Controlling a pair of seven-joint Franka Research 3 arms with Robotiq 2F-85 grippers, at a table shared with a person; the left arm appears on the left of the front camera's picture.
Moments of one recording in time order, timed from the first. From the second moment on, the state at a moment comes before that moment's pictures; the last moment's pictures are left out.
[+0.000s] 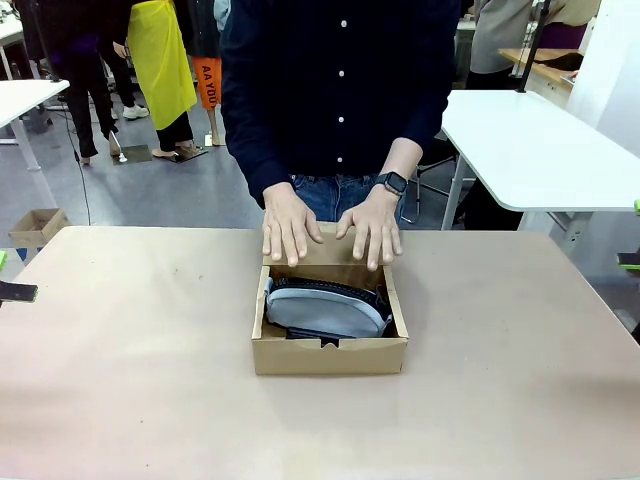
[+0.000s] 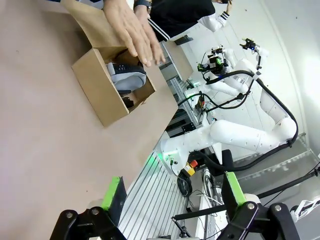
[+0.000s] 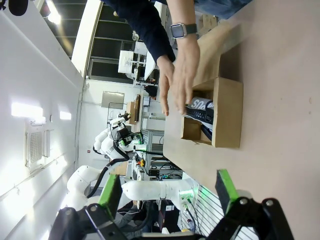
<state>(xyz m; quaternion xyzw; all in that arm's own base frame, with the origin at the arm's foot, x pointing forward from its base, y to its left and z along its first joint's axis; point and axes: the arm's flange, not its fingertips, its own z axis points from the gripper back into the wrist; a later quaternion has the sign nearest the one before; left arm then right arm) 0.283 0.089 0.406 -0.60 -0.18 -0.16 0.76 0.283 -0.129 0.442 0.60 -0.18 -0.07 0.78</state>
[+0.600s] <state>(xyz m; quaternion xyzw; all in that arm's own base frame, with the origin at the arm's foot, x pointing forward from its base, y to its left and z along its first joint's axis) 0.283 0.089 0.406 -0.60 -0.18 -0.16 0.76 0.283 -0.129 0.442 0.60 -0.18 -0.07 0.78</state>
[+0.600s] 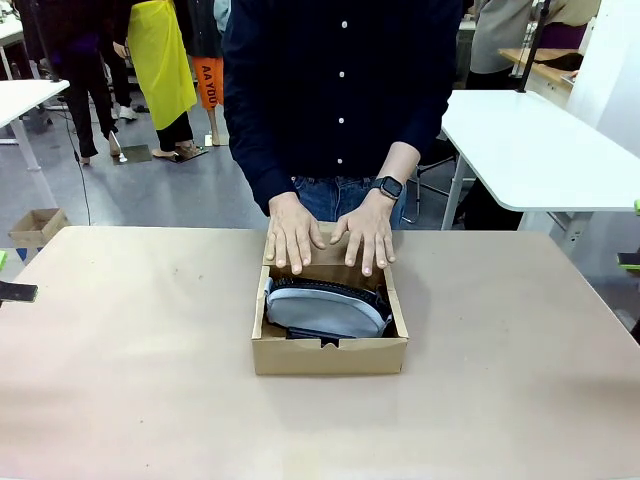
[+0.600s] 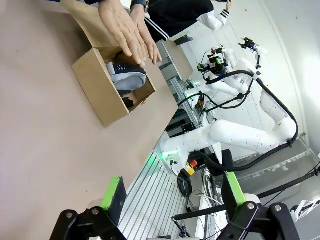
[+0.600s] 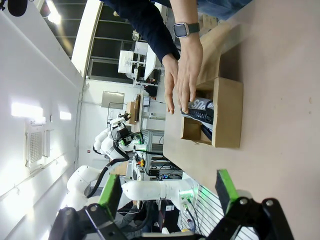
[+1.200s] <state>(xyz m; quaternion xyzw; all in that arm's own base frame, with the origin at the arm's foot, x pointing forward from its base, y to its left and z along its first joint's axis) 0.353 -0.025 0.364 -0.65 -0.17 -0.13 0.73 0.370 -0.027 0.379 0.51 -0.19 -0.01 0.84</state>
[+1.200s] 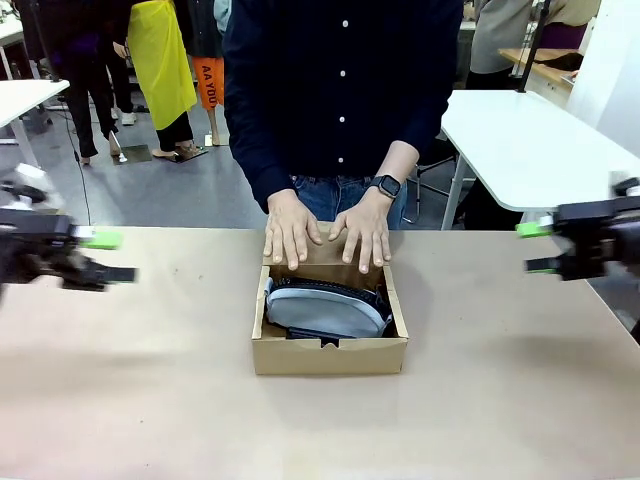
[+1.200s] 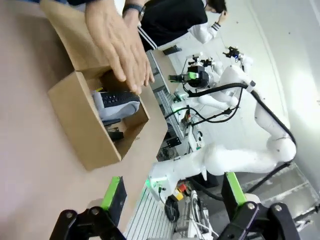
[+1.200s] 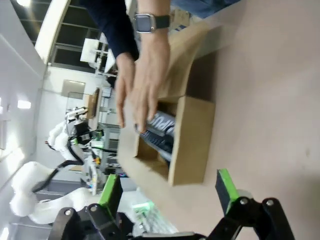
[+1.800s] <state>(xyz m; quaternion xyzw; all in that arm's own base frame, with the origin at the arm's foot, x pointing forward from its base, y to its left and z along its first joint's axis) 0.391 -0.079 0.330 -0.65 -0.12 -0.08 0.74 0.412 0.026 0.336 0.52 -0.21 0.00 0.83</state>
